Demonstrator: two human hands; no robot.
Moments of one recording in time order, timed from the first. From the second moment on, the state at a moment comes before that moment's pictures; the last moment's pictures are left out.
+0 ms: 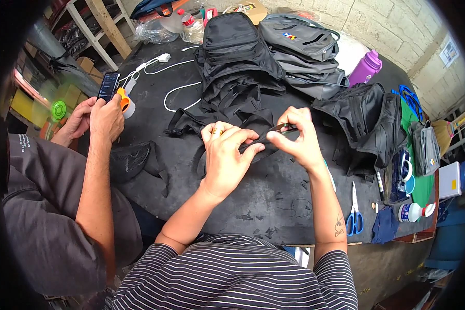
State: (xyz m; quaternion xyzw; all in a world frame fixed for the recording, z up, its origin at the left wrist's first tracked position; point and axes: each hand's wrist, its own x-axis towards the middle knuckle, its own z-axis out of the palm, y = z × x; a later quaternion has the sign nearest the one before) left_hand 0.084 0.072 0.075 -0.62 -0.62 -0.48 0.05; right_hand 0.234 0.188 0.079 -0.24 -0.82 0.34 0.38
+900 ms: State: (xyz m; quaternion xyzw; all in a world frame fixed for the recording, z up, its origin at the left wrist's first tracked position) left_hand 0.086 0.072 0.073 -0.63 -0.61 -0.48 0.05; right_hand 0.238 0.202 0.075 -0.22 -0.75 0.57 0.28
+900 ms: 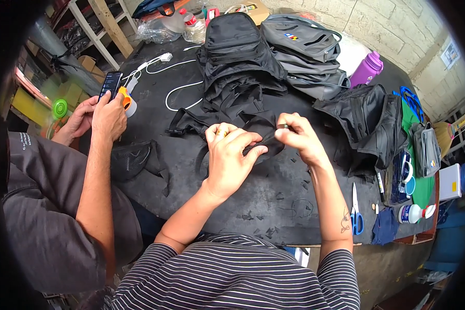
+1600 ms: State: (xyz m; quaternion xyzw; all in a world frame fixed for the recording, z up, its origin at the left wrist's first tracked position) left_hand 0.076 0.074 0.079 -0.62 -0.62 -0.47 0.05; right_hand 0.269 0.145 0.040 -0.47 -0.78 0.21 0.35
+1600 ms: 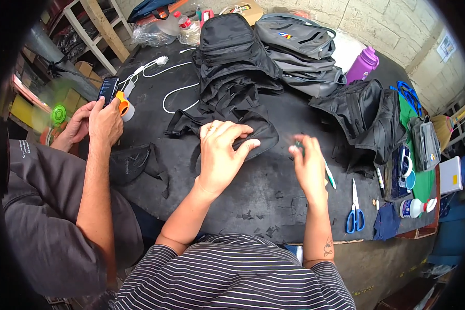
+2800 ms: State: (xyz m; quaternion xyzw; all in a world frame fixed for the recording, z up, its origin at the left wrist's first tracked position) left_hand 0.086 0.084 0.082 -0.59 -0.62 -0.52 -0.03; right_hand 0.249 0.114 0.024 -0.36 -0.63 0.42 0.54
